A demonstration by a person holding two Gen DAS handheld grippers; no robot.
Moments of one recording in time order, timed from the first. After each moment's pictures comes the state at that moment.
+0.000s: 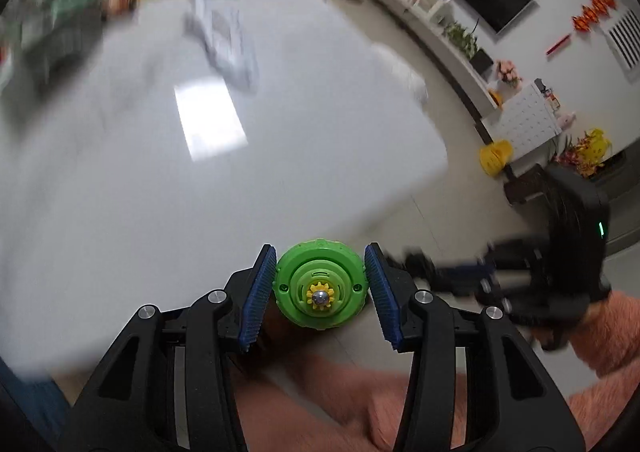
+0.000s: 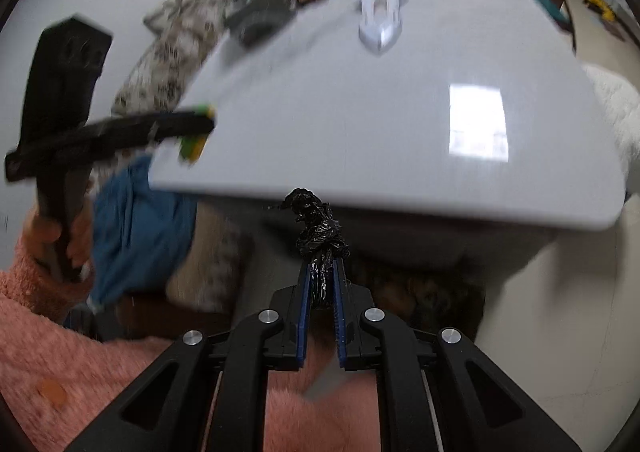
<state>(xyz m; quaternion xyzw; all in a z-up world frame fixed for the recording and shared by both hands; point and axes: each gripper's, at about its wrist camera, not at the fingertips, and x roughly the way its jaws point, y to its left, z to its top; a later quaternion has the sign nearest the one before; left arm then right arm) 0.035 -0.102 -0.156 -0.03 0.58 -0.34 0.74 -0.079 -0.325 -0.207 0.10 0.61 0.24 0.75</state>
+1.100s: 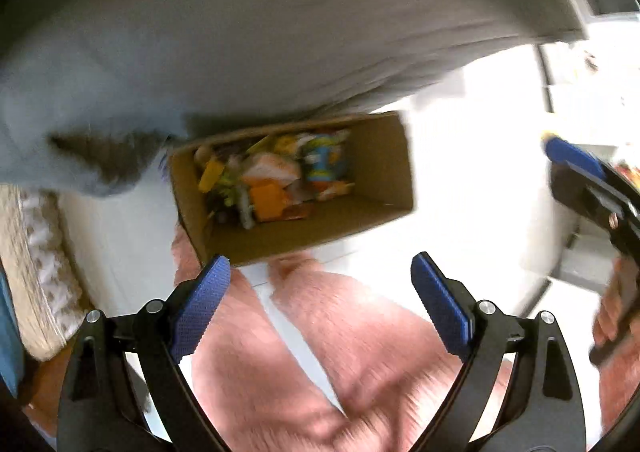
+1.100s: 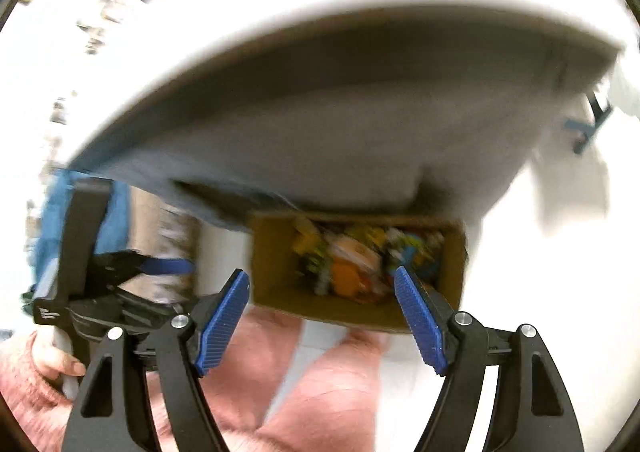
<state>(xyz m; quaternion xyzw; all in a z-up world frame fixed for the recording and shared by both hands) -0.038 -0.131 -0.341 -0.04 0.73 -0.23 0.64 -0.082 -0.341 -0.282 0.12 0.61 0.17 0.76</state>
